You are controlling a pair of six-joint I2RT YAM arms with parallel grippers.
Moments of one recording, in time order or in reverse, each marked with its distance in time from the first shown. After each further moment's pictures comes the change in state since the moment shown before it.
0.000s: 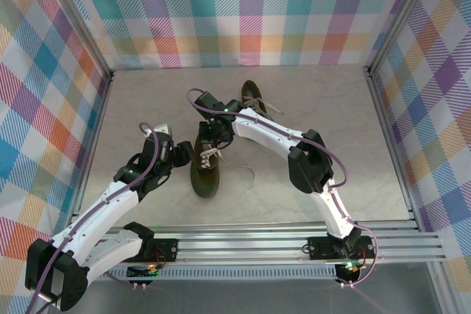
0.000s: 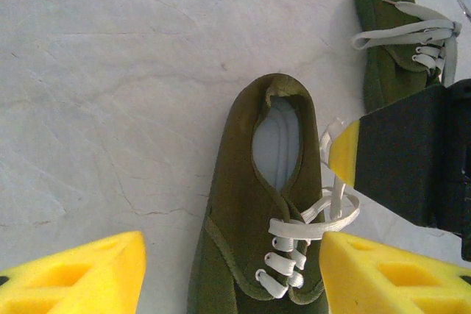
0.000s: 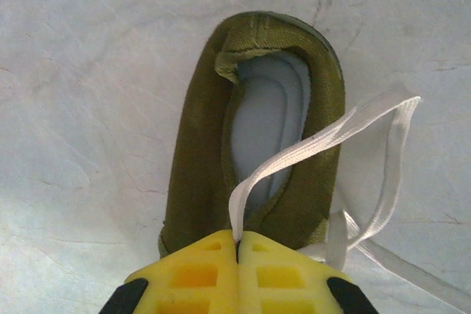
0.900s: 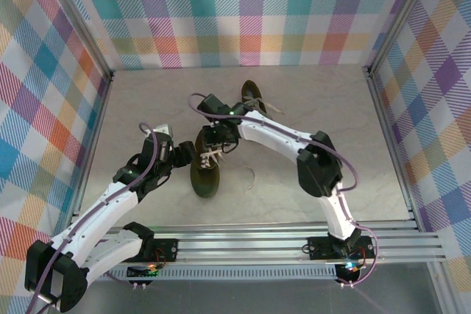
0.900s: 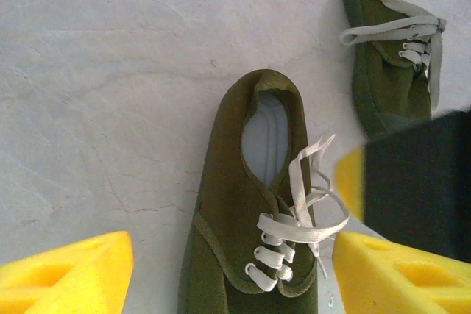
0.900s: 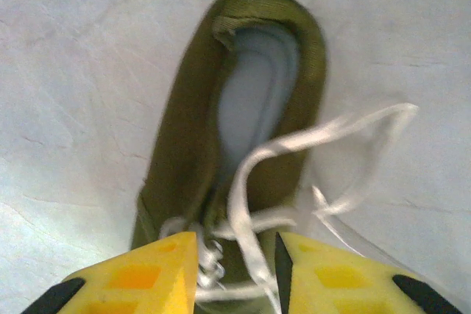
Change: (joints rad) left arm 0.000 -0.010 -0.002 0.000 0.034 -0.005; right arm 0.006 -0.146 -0.193 0.077 0.020 -0.139
